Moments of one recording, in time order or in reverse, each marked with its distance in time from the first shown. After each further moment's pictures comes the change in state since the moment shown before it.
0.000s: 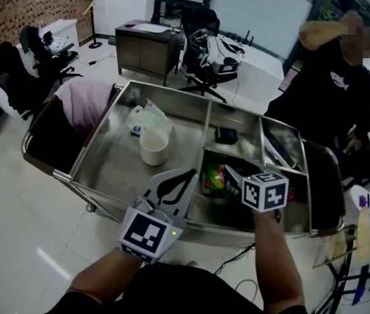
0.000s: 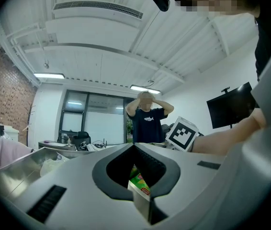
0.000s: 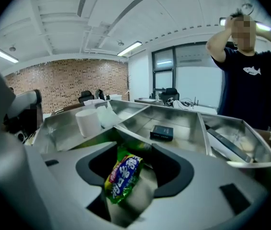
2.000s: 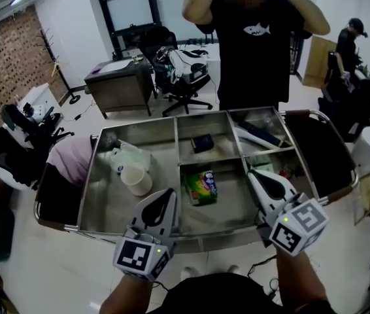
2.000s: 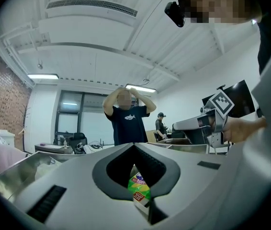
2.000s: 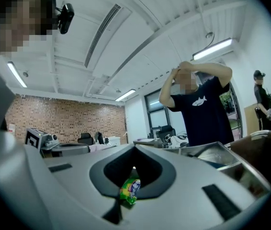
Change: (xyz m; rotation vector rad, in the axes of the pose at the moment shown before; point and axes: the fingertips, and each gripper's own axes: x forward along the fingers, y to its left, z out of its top) left arm 0.008 -0.025 0.013 0.027 0.038 -0.042; right arm -0.189 0.011 0.045 0.101 -0.534 0.020
